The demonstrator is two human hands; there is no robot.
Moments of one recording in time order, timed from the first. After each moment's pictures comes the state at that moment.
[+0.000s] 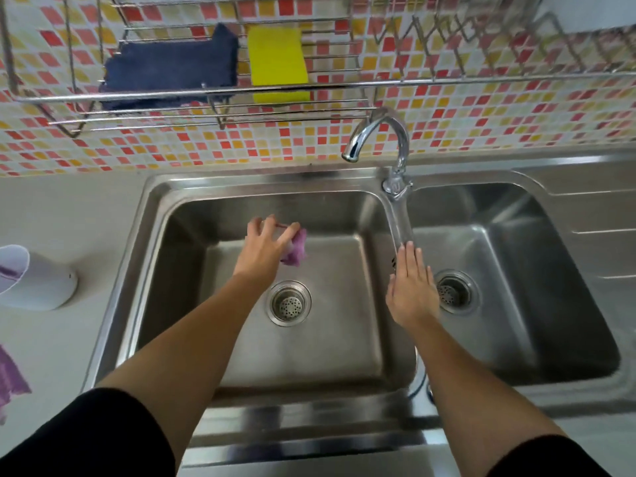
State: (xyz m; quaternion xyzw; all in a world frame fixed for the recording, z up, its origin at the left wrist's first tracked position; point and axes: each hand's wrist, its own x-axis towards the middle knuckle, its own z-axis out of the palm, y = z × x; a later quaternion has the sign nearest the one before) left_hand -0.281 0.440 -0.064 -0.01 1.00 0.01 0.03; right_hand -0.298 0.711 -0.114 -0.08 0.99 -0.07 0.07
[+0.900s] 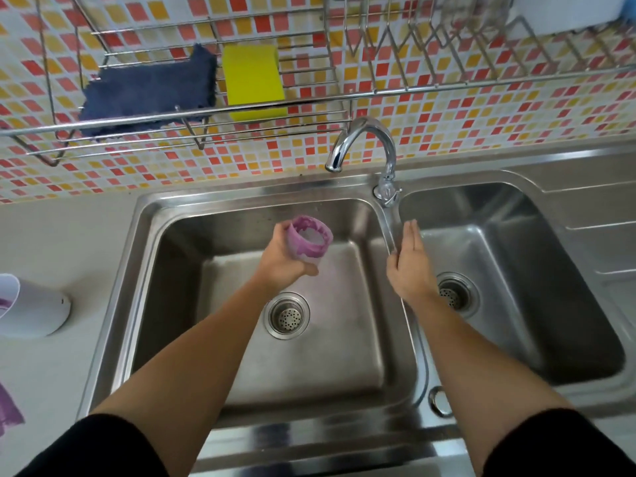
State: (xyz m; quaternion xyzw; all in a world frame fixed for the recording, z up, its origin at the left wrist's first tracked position) left_hand -0.304 0.479 -0.056 -0.18 0.77 0.61 0.07; right_hand -0.348 0.708 -0.092 -0.05 0.96 -0.29 0.03
